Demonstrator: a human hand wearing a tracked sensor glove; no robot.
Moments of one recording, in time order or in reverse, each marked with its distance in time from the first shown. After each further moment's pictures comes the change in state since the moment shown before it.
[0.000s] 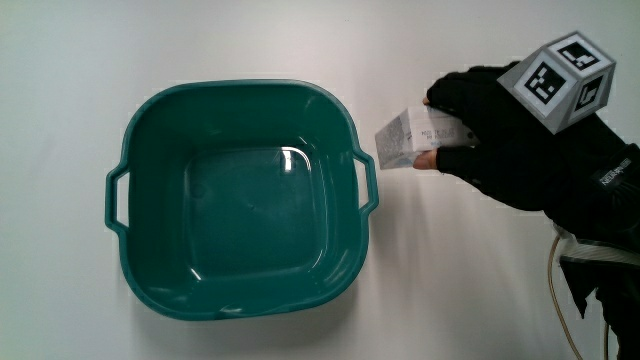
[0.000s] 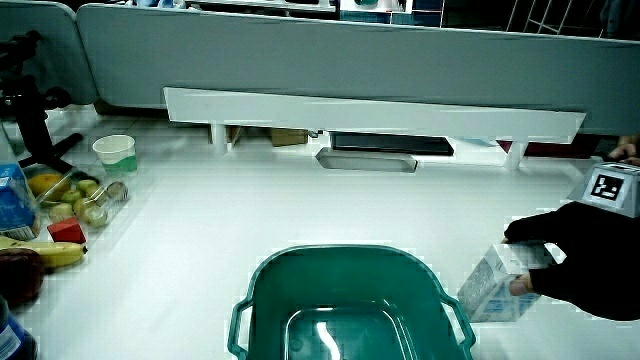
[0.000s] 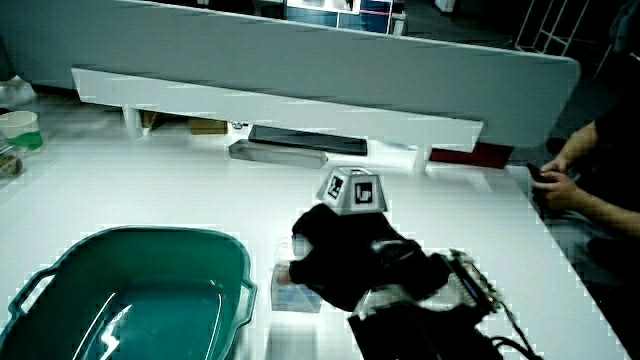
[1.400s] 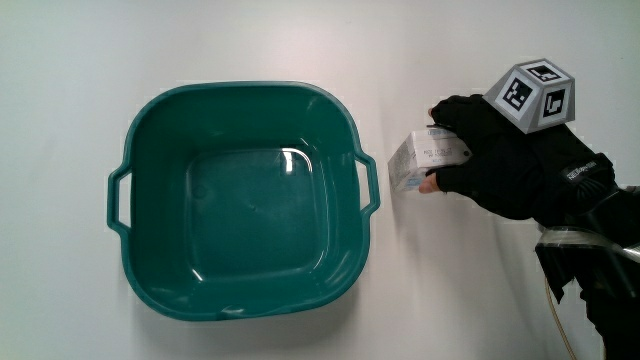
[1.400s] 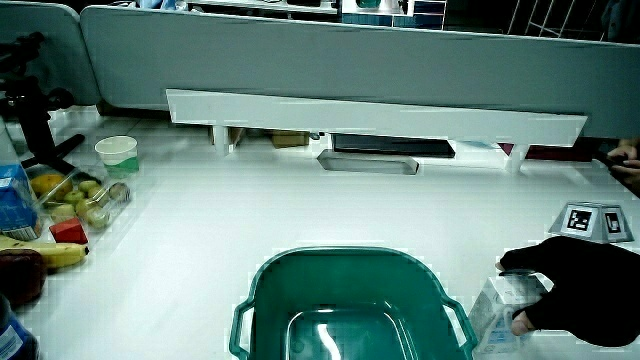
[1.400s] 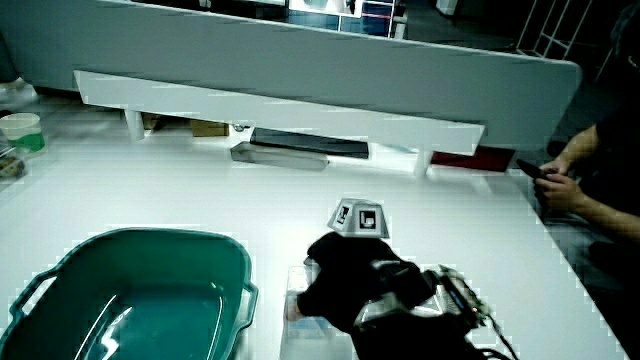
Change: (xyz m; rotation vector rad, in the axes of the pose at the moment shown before) arm 0.050 0.029 -0.072 -0.242 0.114 -0.157
